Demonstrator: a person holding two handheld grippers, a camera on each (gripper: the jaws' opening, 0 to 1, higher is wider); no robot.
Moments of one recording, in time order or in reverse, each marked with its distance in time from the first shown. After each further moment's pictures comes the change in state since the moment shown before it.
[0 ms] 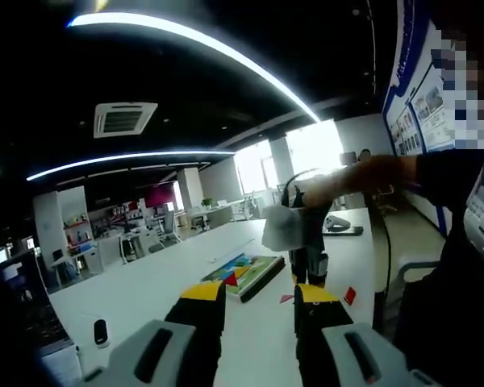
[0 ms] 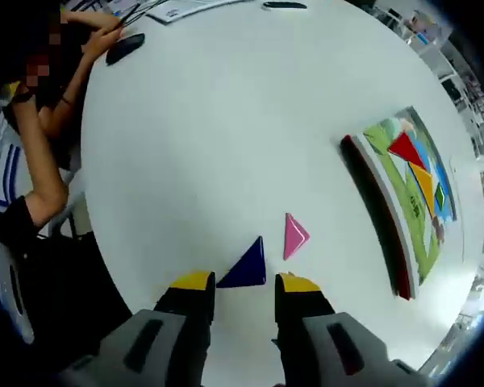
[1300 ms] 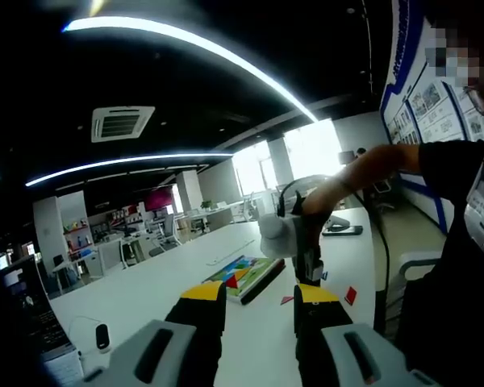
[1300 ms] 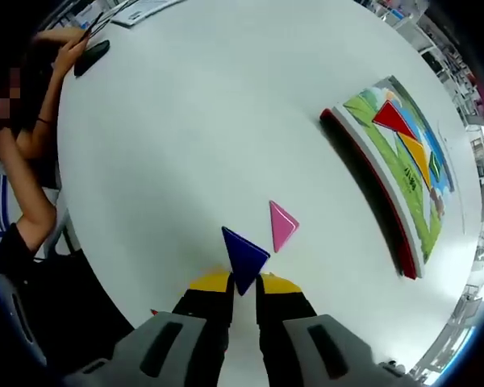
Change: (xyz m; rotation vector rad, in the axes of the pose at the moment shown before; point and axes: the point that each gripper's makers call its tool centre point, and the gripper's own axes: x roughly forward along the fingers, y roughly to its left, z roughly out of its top) left arm 0.000 -0.002 0.001 0.024 -0.006 -0.003; right arm 0.007 0.010 -0.009 0.048 0.028 -0.012
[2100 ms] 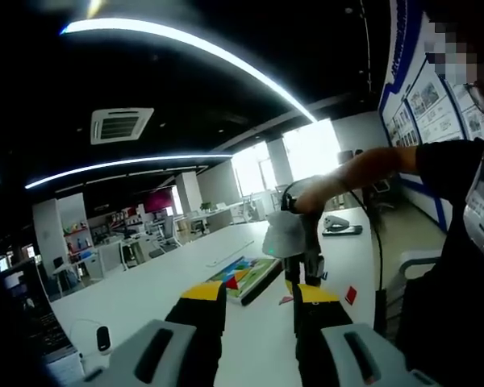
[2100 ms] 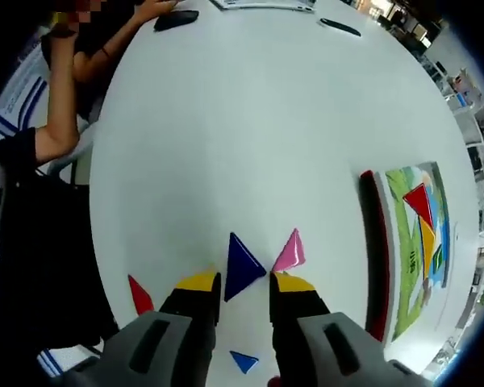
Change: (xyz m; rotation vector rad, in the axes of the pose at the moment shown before) left arm -0.001 -0.001 0.003 0.014 -0.012 -0.009; right arm -0.001 -0.010 0.022 -0.457 -0.088 0.064
